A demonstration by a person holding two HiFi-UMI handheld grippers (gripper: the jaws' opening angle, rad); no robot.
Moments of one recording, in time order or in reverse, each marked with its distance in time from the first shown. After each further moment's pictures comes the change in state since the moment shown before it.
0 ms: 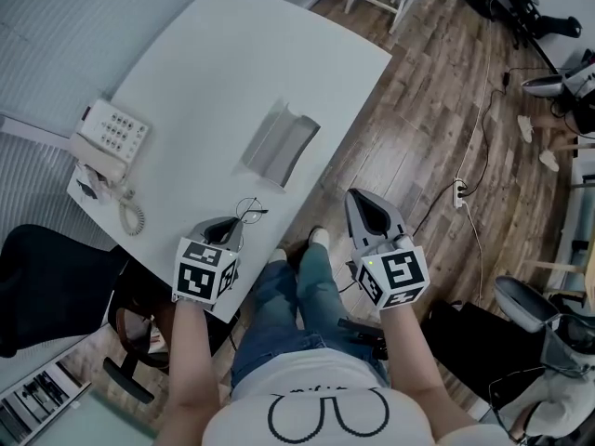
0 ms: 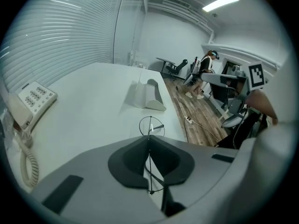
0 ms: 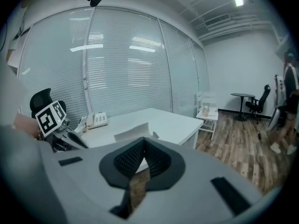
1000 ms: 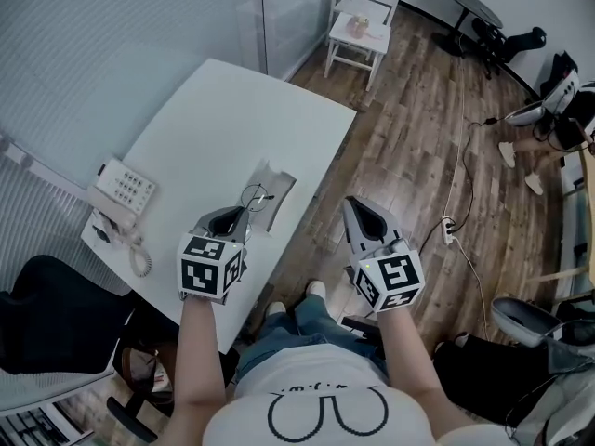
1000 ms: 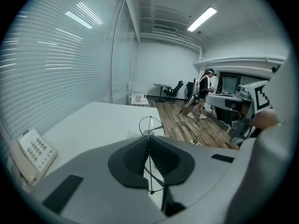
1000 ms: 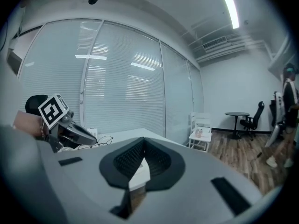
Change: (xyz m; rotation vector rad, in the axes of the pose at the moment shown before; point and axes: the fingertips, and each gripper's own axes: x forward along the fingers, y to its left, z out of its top) left arm -0.046 -0.028 0.153 0.094 -0.333 0.045; right arm -0.039 -0.034 0.091 -0.070 -0.206 -0.078
